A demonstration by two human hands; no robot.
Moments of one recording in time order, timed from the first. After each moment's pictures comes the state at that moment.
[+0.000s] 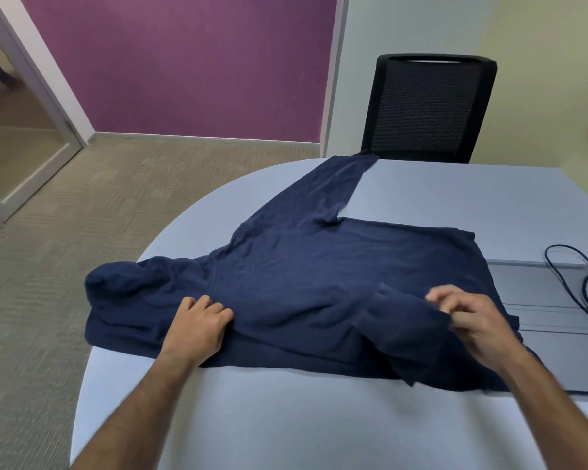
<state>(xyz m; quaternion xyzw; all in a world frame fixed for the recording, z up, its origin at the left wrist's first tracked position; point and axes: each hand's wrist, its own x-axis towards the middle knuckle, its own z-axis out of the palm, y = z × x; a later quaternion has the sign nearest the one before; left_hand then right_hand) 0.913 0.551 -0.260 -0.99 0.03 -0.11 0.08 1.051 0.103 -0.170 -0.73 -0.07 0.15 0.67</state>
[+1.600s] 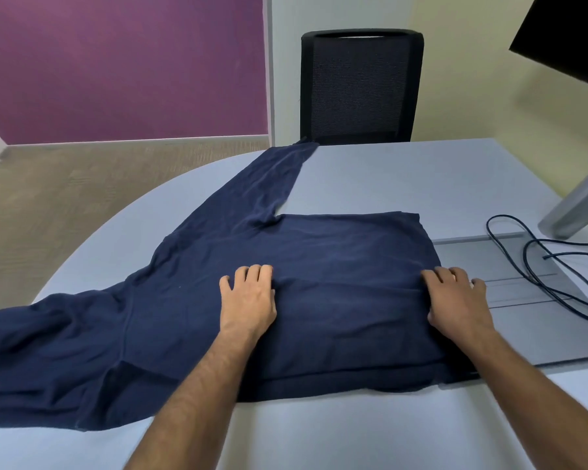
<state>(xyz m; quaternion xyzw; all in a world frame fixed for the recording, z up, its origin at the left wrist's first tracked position) 1.066 0.374 -0.262 -0.99 -0.04 -0.08 -0.05 1.115 0.024 -0.220 -0.99 -0.05 0.01 -0.15</state>
